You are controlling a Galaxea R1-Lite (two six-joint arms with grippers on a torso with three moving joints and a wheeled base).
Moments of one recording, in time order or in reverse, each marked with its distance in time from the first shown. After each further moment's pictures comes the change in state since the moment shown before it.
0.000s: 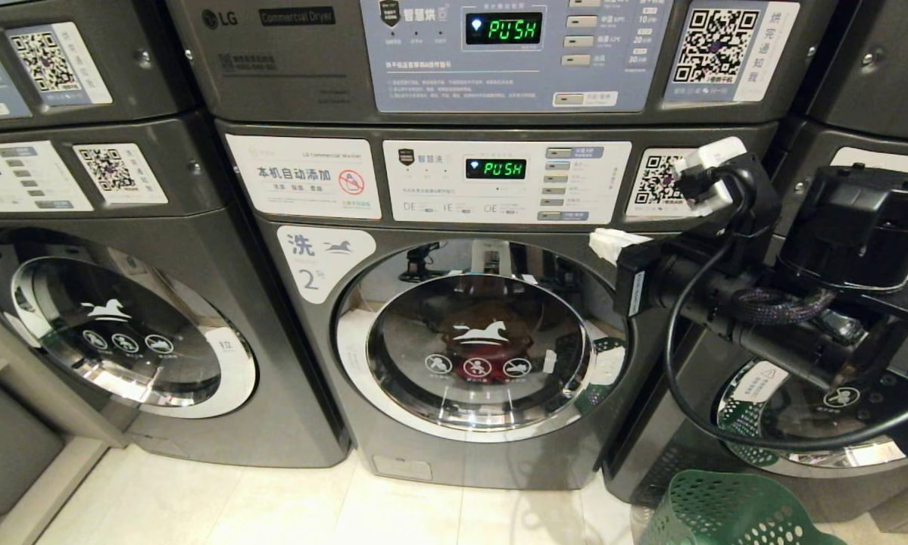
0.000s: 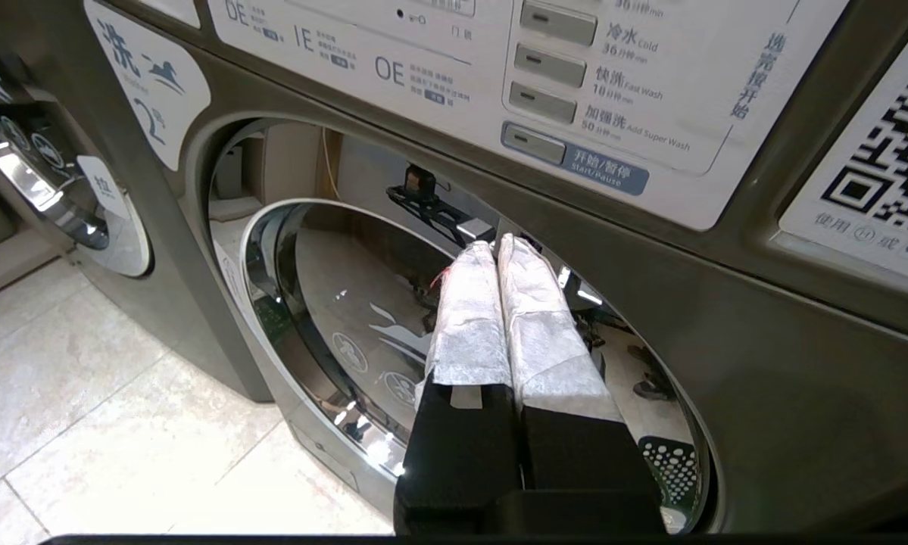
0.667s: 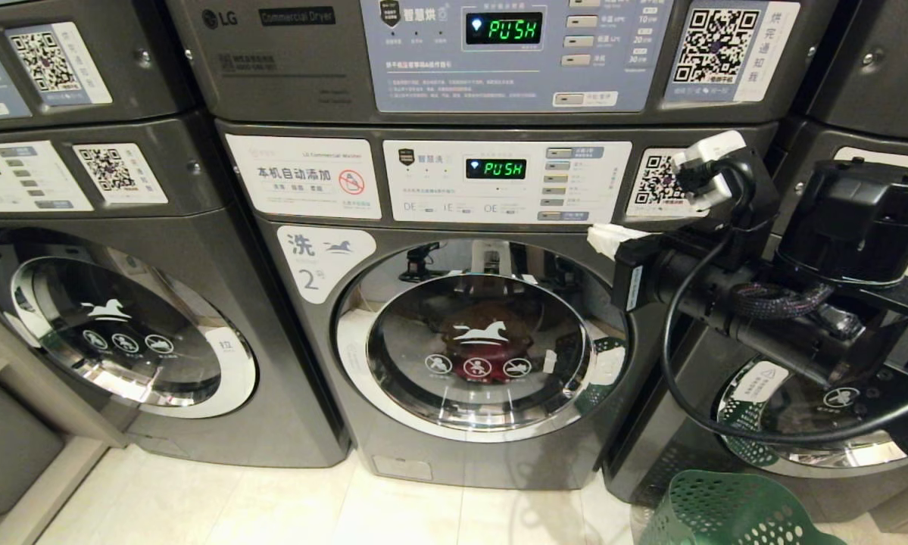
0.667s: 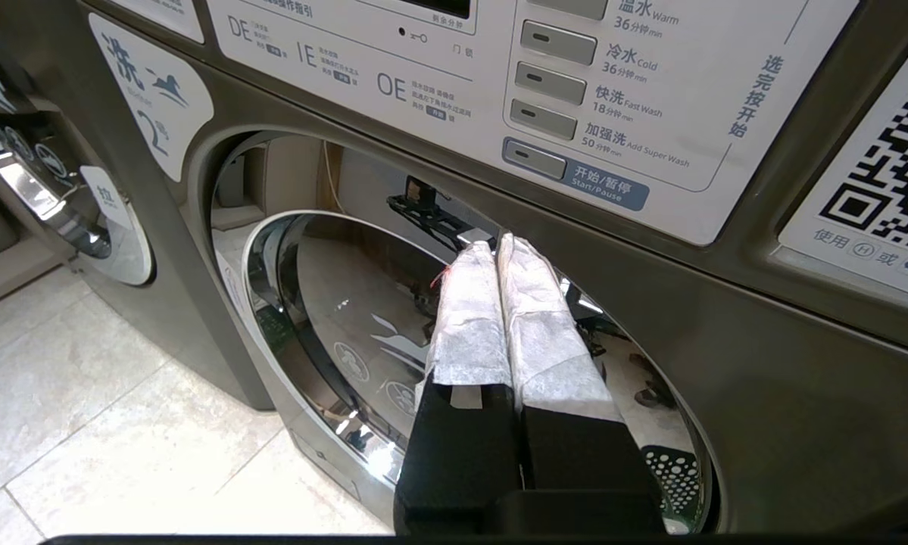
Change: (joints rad) left arm 0.000 0.000 0.000 0.028 -0.007 0.072; right arm 0.003 0.005 -0.012 -0.001 -0.003 0.002
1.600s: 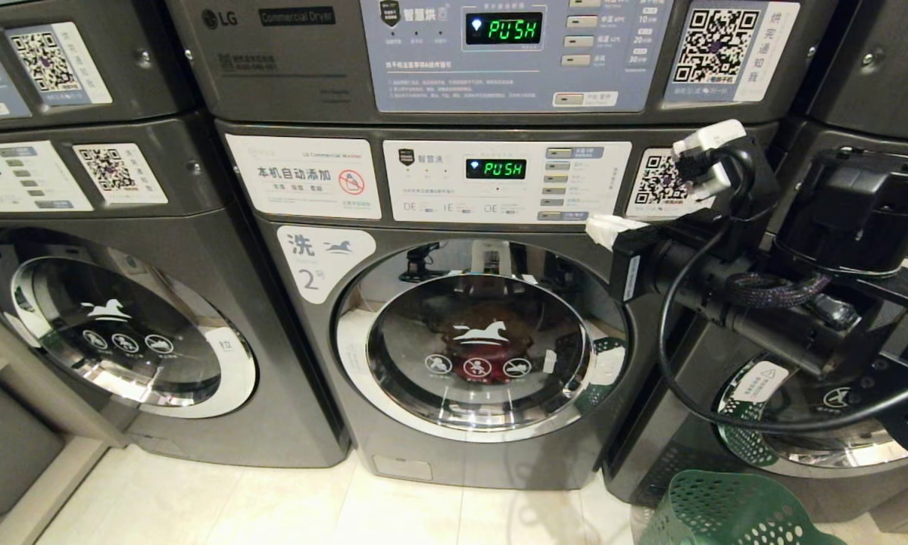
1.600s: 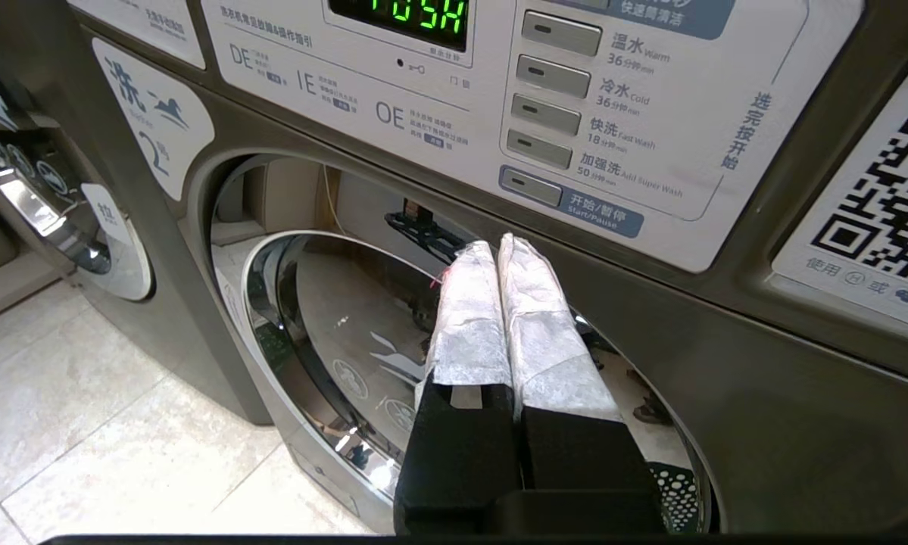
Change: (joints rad) left arm 0.000 0.000 0.000 0.018 0.000 -0.021; right arm 0.000 0.012 -0.032 -0.002 0.000 0.000
